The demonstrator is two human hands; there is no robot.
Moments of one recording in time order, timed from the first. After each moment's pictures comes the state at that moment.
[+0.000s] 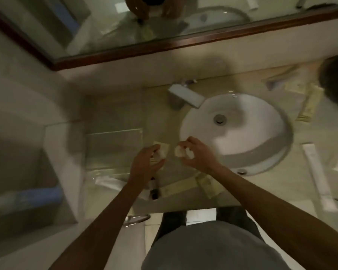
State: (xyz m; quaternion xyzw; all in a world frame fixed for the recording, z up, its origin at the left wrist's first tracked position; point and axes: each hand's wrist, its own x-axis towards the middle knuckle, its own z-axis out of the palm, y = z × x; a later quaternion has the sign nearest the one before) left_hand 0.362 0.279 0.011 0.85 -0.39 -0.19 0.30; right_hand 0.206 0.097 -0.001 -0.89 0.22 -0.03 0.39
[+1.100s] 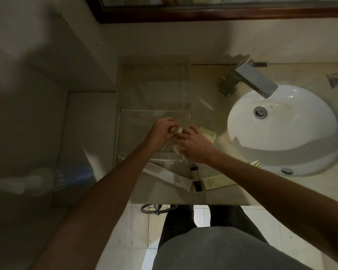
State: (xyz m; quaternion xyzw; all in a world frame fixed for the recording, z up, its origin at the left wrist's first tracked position) left_hand 0.514 0.305 -0.039 0.79 -0.48 -0.25 0.29; right_hand 0.365 0.208 -0.010 -0.98 0.00 0.15 0.11
